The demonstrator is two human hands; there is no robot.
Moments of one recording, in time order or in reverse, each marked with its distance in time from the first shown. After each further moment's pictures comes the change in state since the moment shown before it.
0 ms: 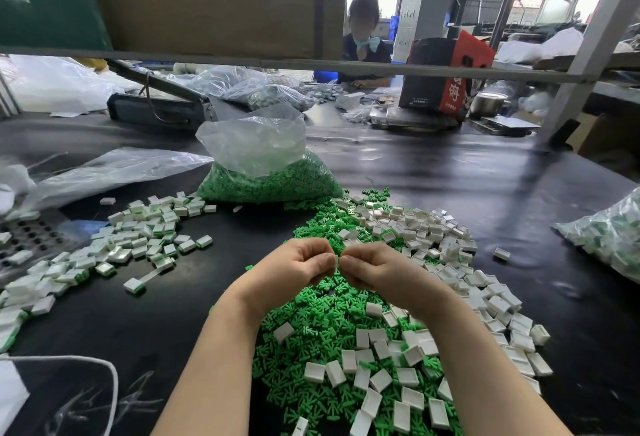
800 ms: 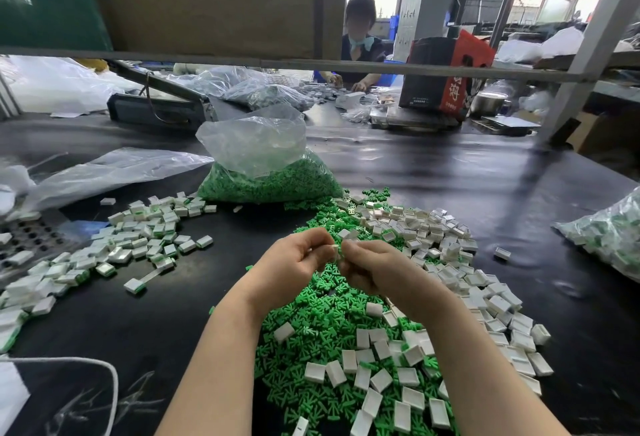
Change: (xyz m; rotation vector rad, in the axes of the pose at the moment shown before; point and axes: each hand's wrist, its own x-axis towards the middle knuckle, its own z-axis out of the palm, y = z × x) left_hand 0.007 -0.008 0.000 0.108 0.124 0.108; right_hand 0.002 -0.001 0.006 0.303 0.047 0.113
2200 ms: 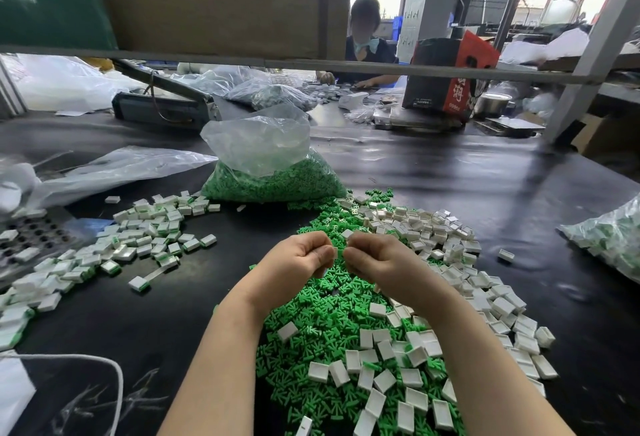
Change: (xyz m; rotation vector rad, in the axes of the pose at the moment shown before) left_hand -0.002 0.002 -0.004 -0.066 -0.022 -0.083; right_hand 0.003 0.002 -0.006 -0.295 0.080 -0.199
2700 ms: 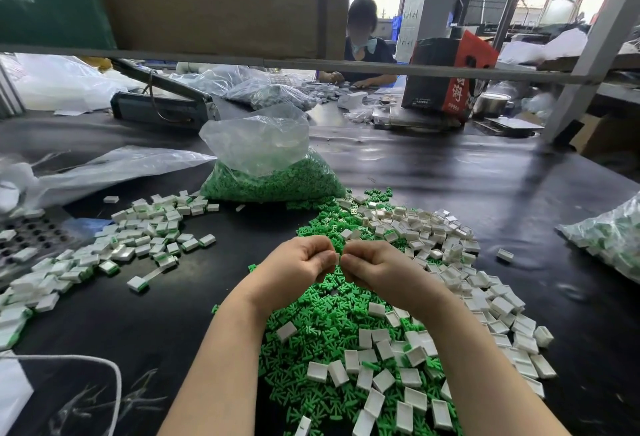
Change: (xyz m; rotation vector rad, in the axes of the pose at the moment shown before) left_hand 0.002 -0.004 0.003 0.051 -0.020 -0.023; right_hand -0.002 0.000 0.004 -0.006 -0.071 0.090
